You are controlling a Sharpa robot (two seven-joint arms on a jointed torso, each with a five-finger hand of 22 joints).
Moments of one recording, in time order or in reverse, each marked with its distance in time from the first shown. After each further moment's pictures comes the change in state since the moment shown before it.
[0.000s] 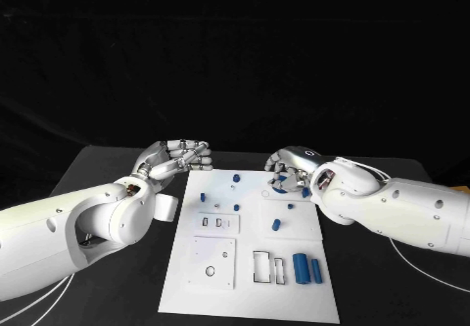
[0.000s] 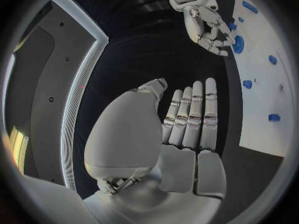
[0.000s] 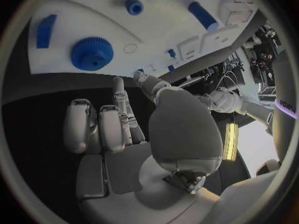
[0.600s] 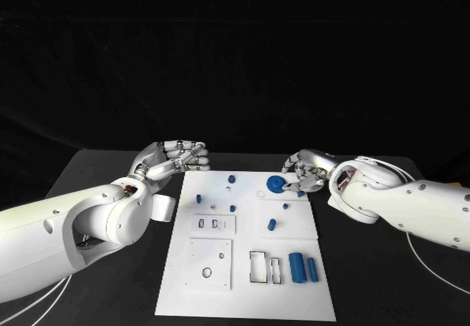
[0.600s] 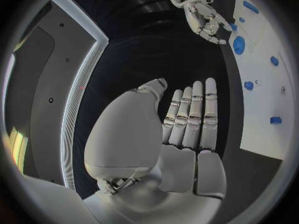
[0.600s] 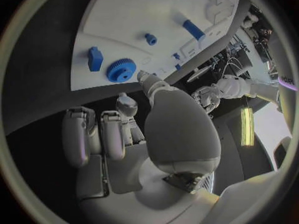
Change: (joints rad) left arm 0.000 0.006 0.000 -0.012 0.001 0.006 0.000; left_hand 0.000 0.000 0.000 0.000 0.000 0.000 0.000 0.000 0.000 0.000 0.000 0.000 0.000 0.000 0.000 0.000 0.000 0.000 0.000 0.000 0.000 0.000; right arm 0.006 -0.086 0.003 -0.006 0.194 0.092 0.001; right_hand 0.060 0.021 -0.196 0.104 0.052 -0.119 -0.001 0.092 0.072 0.006 0.000 0.841 0.833 0.000 -0.006 0.145 0.158 -0.032 0.086 0.000 0.093 0.057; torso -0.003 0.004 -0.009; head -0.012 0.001
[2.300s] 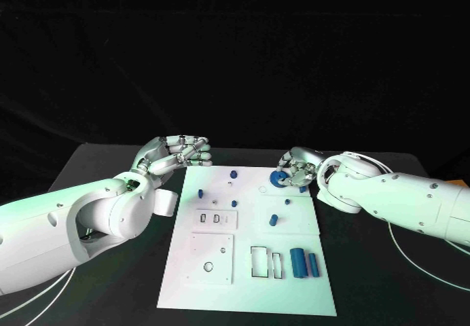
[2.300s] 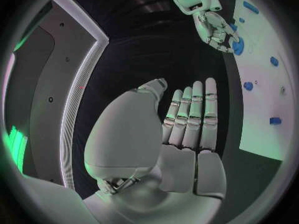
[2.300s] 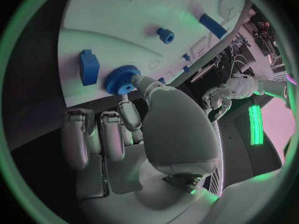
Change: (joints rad) left arm 0.000 0.004 0.000 -0.005 0.001 0.008 -0.001; left_hand 0.000 0.000 0.000 0.000 0.000 0.000 0.000 -0.004 0.000 0.000 0.000 0.000 0.000 0.000 0.000 0.000 0.002 0.000 0.000 0.000 0.004 0.000; right arm -0.021 0.130 -0.001 -0.164 0.053 0.038 0.008; right_hand 0.070 0.064 0.165 -0.021 -0.028 0.071 -0.012 0.027 -0.014 0.088 -0.016 0.147 0.170 -0.001 0.007 0.023 -0.001 -0.015 0.014 -0.001 0.027 -0.001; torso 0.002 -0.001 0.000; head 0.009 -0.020
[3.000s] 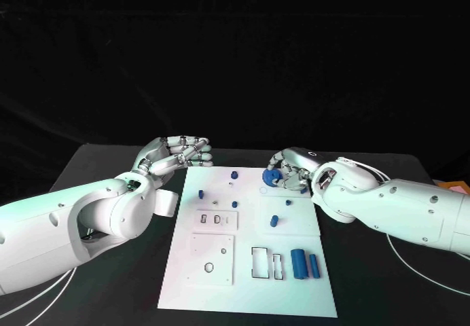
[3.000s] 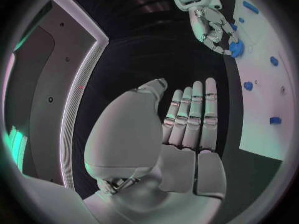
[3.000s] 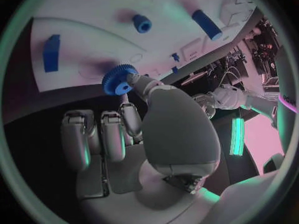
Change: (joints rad) left arm 0.000 0.000 0.000 -0.002 0.000 0.001 -0.002; left_hand 0.000 0.000 0.003 -0.003 0.000 0.000 0.000 0.000 0.000 0.000 0.000 -0.005 0.000 0.000 0.000 0.000 0.001 0.000 0.000 0.000 0.000 0.000; right arm -0.009 -0.015 -0.005 0.107 -0.169 -0.131 0.015; right_hand 0.010 -0.017 0.053 -0.037 -0.001 0.002 0.001 0.001 -0.005 0.044 -0.006 0.038 0.054 0.001 -0.007 0.008 0.000 -0.016 0.000 -0.007 0.031 0.001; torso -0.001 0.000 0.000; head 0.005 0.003
